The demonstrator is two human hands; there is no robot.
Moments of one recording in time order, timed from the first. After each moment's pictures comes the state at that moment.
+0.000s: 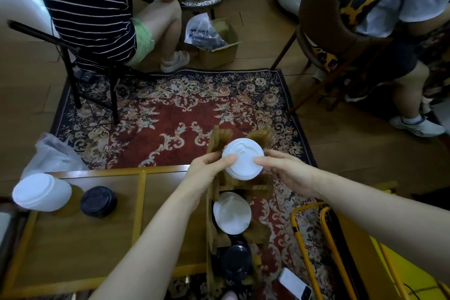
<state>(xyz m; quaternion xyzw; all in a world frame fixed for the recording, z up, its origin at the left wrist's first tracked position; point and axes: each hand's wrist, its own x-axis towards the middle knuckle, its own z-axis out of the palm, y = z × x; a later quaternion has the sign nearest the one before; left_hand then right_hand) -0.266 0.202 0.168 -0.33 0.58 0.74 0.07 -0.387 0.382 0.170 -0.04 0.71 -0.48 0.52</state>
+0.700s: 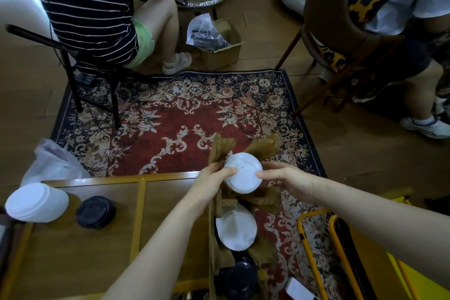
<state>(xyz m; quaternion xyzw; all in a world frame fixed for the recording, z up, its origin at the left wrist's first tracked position) -0.289 0.200 0.128 -0.33 0.59 0.73 0.12 -0.410 0.377 0.134 -0.02 0.70 -0.44 0.56</state>
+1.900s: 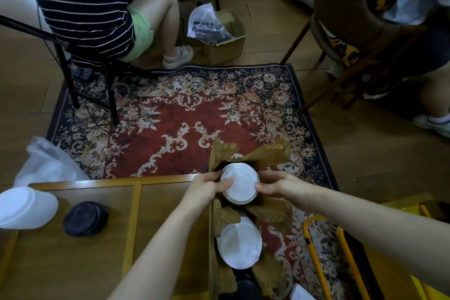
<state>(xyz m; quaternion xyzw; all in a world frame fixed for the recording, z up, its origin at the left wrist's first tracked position) -0.301 0.184 0.066 -0.38 0.57 0.72 0.14 -0.416 0.363 0.098 -0.01 0.72 -0.41 0.56</state>
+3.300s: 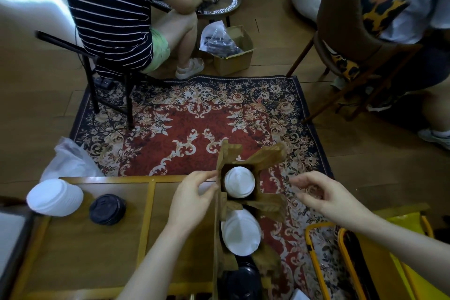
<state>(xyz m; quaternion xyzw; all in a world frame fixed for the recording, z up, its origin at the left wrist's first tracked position) -0.241 0.183 0.124 -0.31 0.82 0.49 -0.02 -0.397 0.439 0.173 -0.25 0.87 -0.29 0.32</state>
